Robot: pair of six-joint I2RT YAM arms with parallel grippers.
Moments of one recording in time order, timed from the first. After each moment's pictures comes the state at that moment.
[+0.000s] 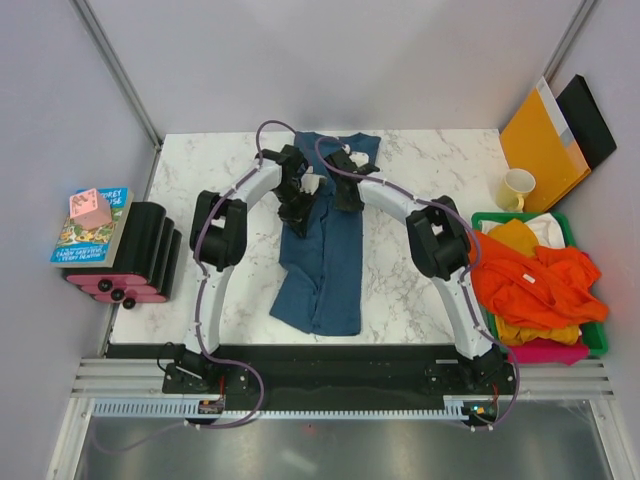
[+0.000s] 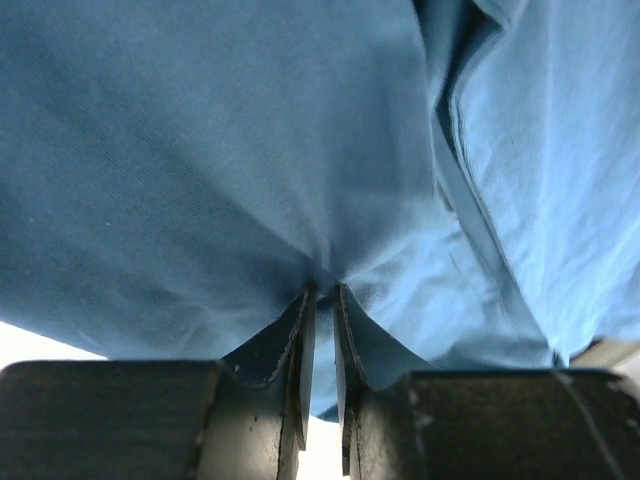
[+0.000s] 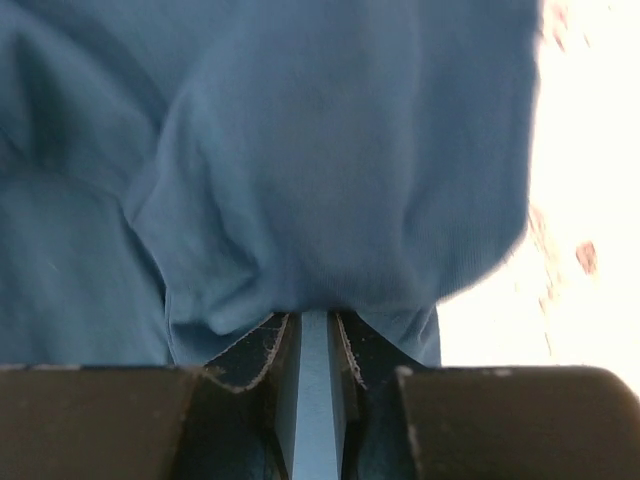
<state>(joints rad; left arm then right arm) -0.37 2.37 1.98 -1.08 0.39 0.19 0.57 2.34 1.92 -0.65 0.34 0.68</state>
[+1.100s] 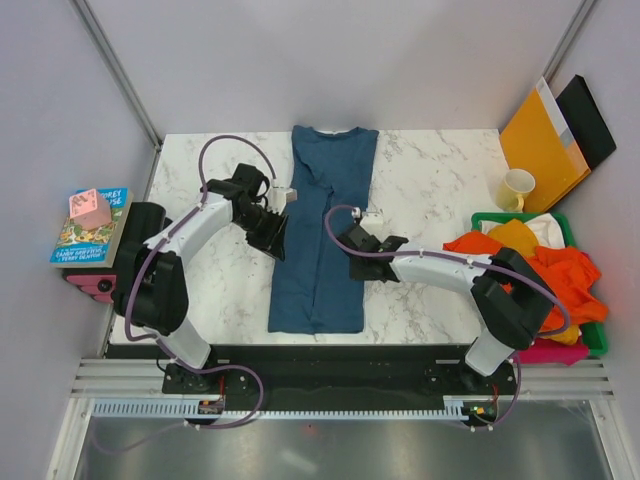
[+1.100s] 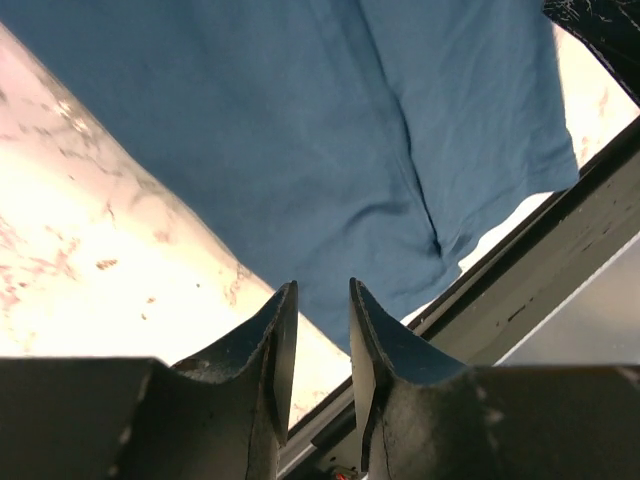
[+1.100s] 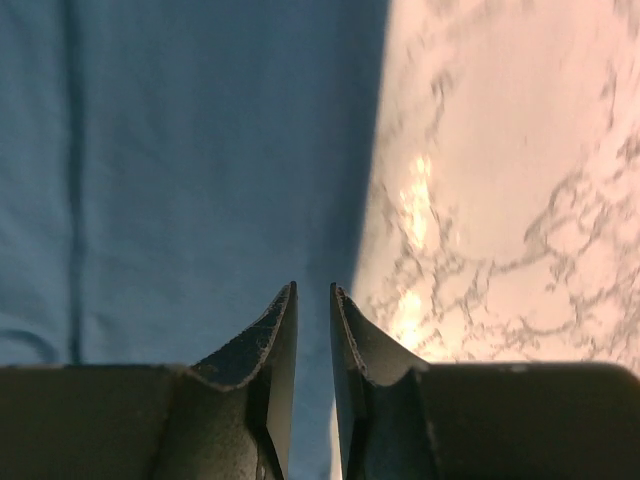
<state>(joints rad) -0.31 1.66 1.30 -0.92 0.48 0.17 0.83 1.64 1.05 -0.44 0.37 0.77</state>
